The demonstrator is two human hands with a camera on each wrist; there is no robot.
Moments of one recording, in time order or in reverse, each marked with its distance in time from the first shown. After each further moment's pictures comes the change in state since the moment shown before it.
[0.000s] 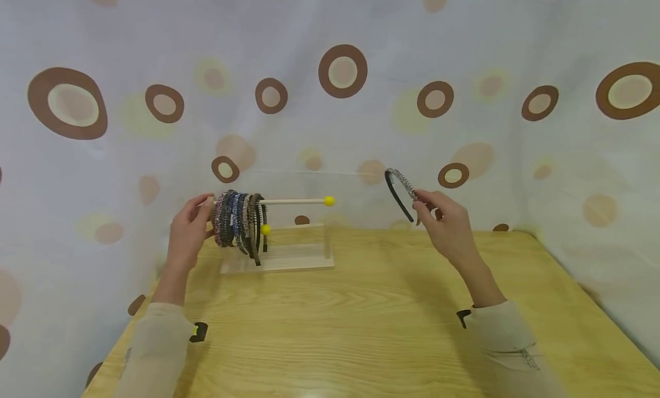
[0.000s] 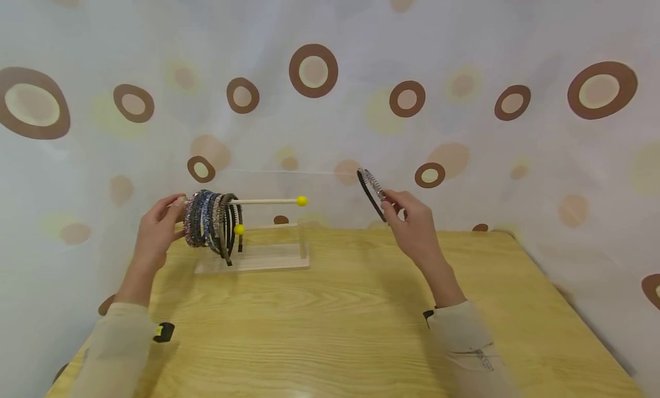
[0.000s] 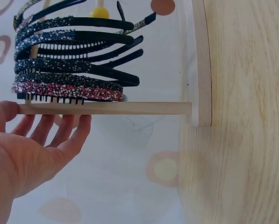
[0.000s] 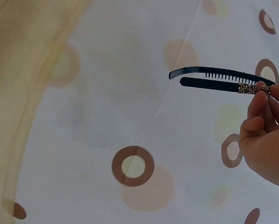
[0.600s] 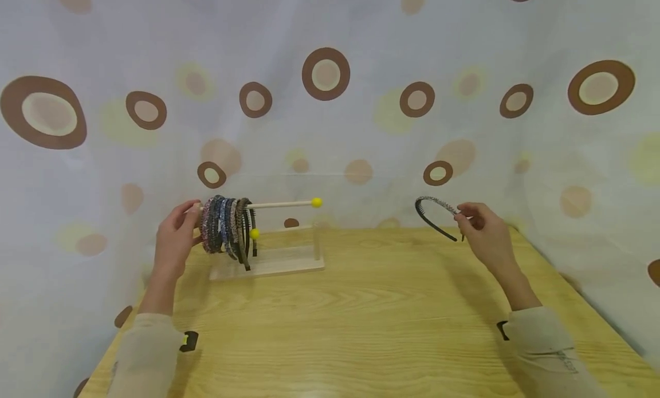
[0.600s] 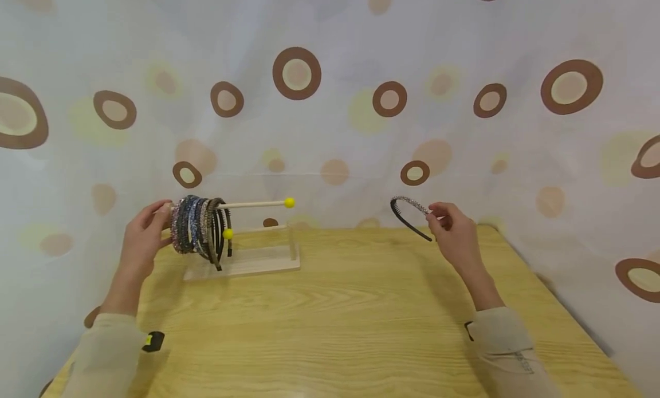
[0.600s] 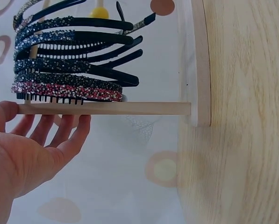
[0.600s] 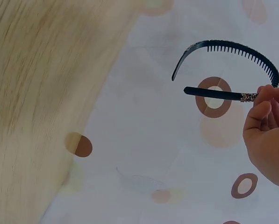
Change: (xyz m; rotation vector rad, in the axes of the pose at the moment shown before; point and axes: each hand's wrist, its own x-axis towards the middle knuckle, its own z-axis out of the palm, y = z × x) left_hand -0.006 0.005 0.001 -0.011 -0.015 -0.017; right_hand -0.052 0.071 -0.077 -0.131 -0.006 0.338
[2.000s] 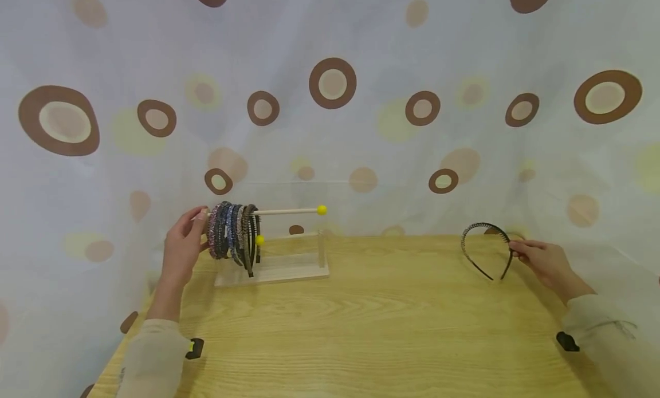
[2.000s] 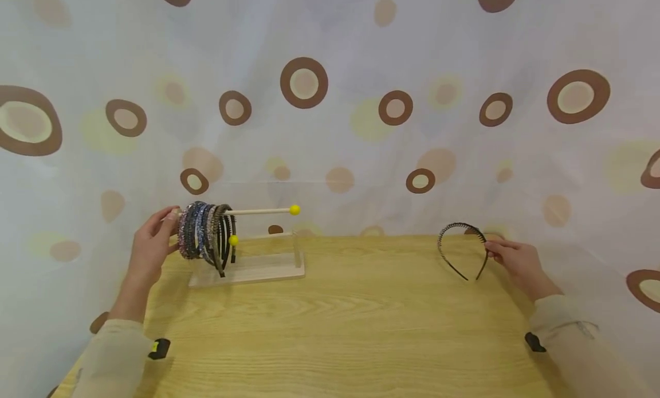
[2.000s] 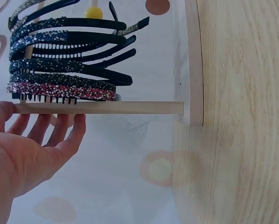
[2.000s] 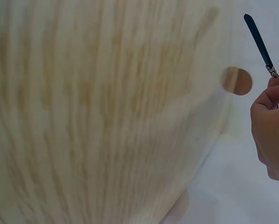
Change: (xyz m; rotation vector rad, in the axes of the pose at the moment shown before) left_hand 0.003 -0.008 0.000 -0.011 -0.002 0.021; right_hand -0.001 0.160 -0.075 0.784 -0.141 0.719
